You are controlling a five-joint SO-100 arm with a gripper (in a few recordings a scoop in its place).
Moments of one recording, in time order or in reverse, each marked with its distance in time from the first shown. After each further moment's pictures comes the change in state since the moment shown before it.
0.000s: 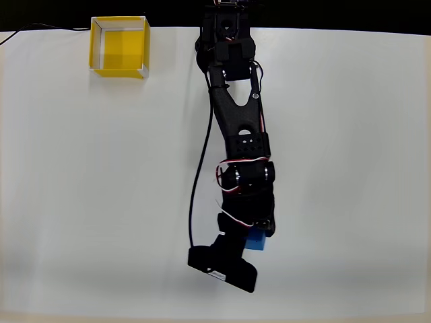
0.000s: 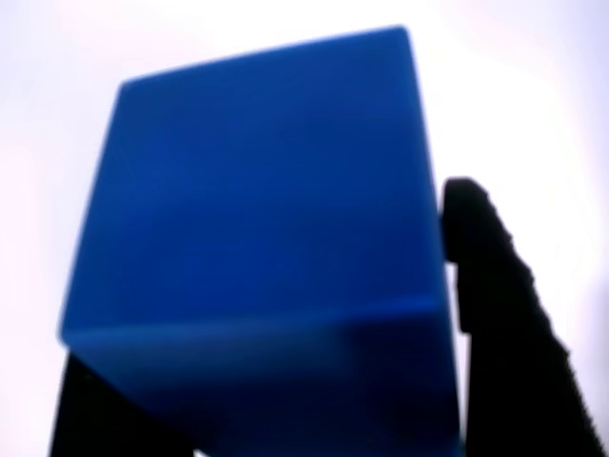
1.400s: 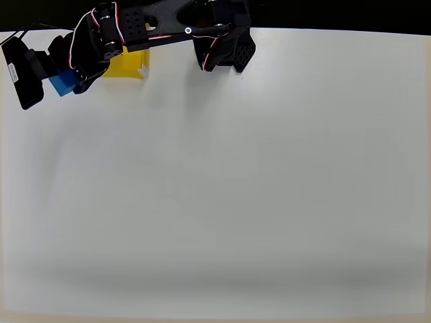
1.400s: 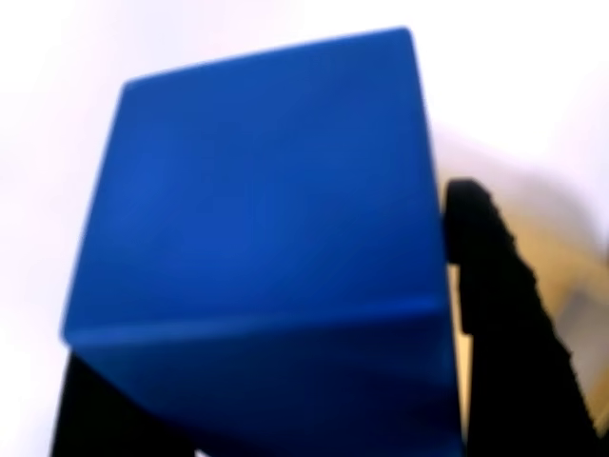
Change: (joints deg) arm 81.1 31.6 34.2 -3.3 -34.2
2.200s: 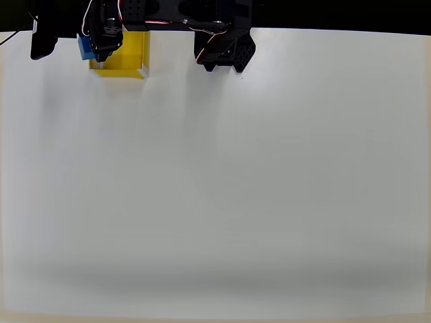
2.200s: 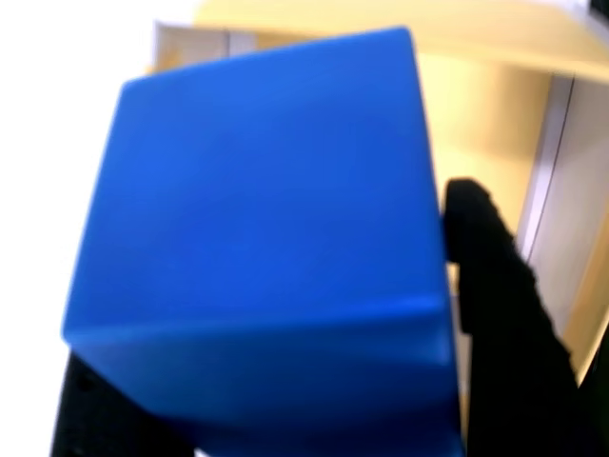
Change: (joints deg) arm 12.3 -0.5 13.8 -2.6 3.7
